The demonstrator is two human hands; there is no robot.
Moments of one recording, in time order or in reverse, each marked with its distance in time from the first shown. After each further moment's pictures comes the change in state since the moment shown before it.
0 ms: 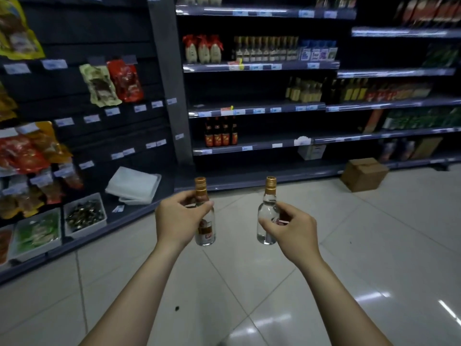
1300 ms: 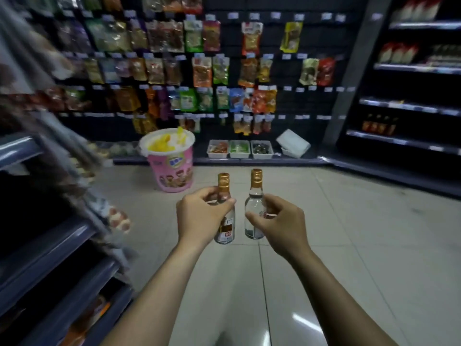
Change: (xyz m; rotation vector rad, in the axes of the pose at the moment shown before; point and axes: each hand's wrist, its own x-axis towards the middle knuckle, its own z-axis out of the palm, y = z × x) left_hand -0.888 0.065 -0.598 0.193 0.584 -0.098; right_hand -0.892 -0.405 -0.026 0.207 -0.609 -0.405
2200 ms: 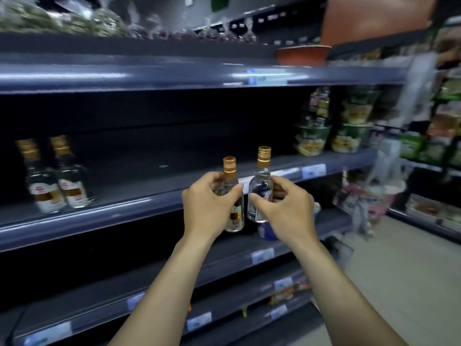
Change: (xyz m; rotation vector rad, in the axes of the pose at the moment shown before) left_hand -0.285 0.014 -0.676 0.296 0.787 0.002; right_hand -0.303 -0.542 0.341 0.547 -0.445 -0.405
